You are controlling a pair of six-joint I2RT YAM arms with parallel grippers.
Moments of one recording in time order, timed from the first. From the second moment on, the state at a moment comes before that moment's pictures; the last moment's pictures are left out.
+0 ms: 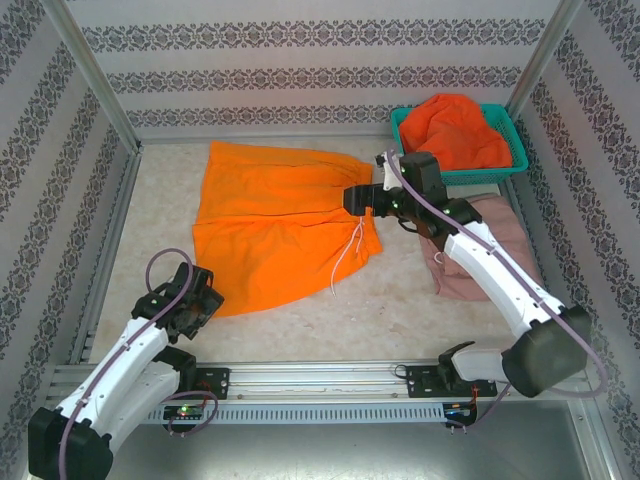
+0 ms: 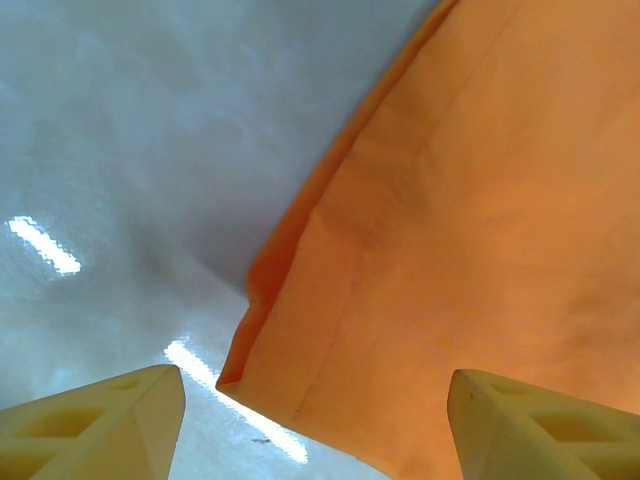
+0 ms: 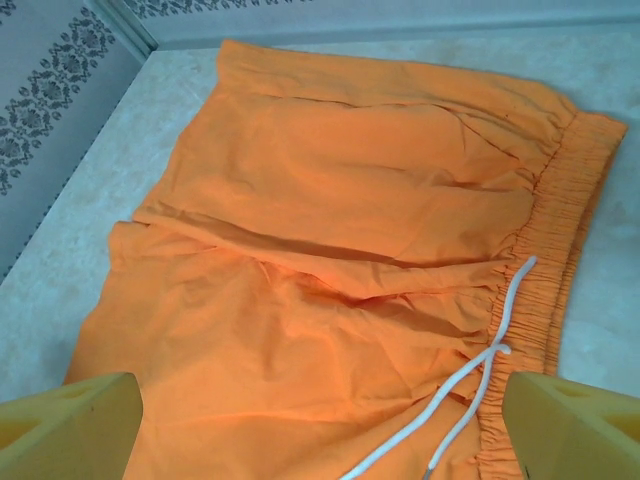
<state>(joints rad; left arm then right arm) -0.27 0.74 0.44 -0.91 -0.12 -1.22 0.41 1.29 1.17 -0.47 -0.25 0.31</state>
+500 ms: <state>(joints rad) -0.27 0.82 0.38 -0.75 -0.14 -1.23 0.41 1.23 1.11 -0.50 -0.25 0.12</state>
